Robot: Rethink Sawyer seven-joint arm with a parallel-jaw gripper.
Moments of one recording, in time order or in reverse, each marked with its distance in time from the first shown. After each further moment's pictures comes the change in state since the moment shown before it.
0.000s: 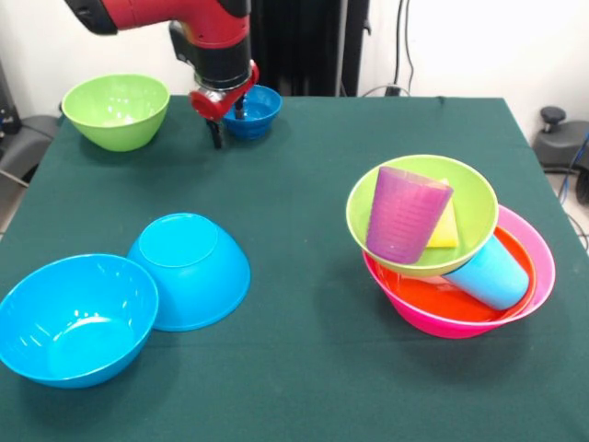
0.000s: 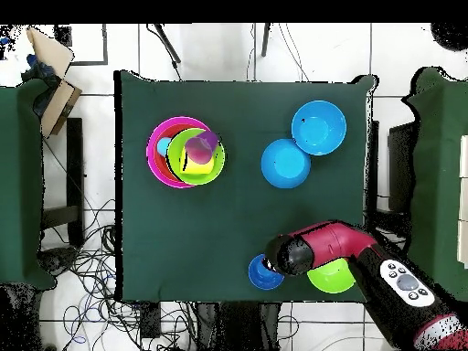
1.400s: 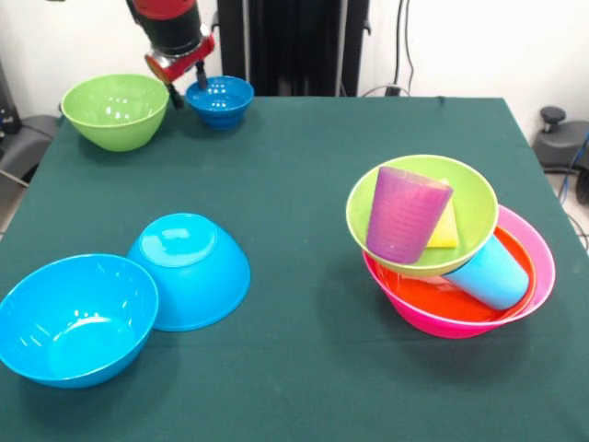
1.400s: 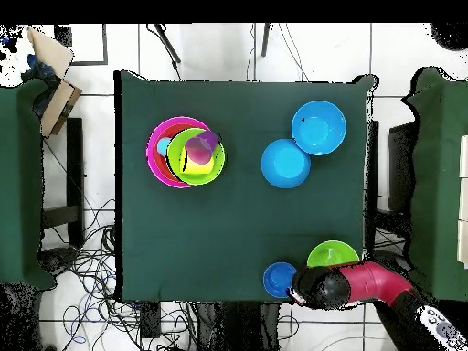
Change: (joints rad) arm -0.191 -0.024 -0.079 0.085 -0.010 0.000 0.000
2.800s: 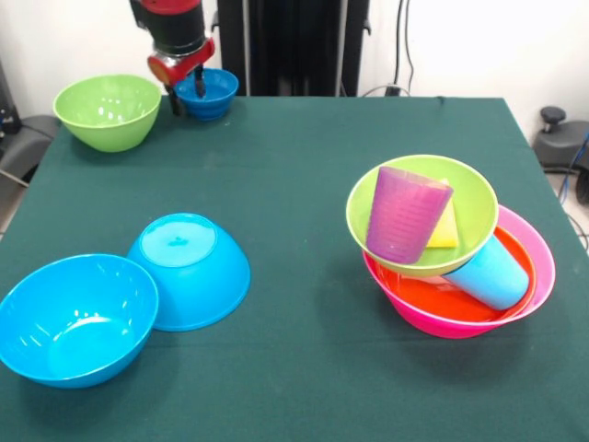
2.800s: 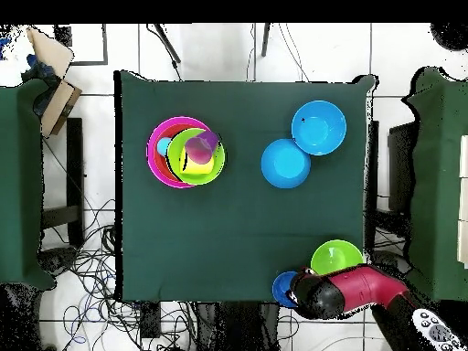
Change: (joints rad) arm 0.043 -0.013 -0.019 0.029 -0.128 -0.145 0.000
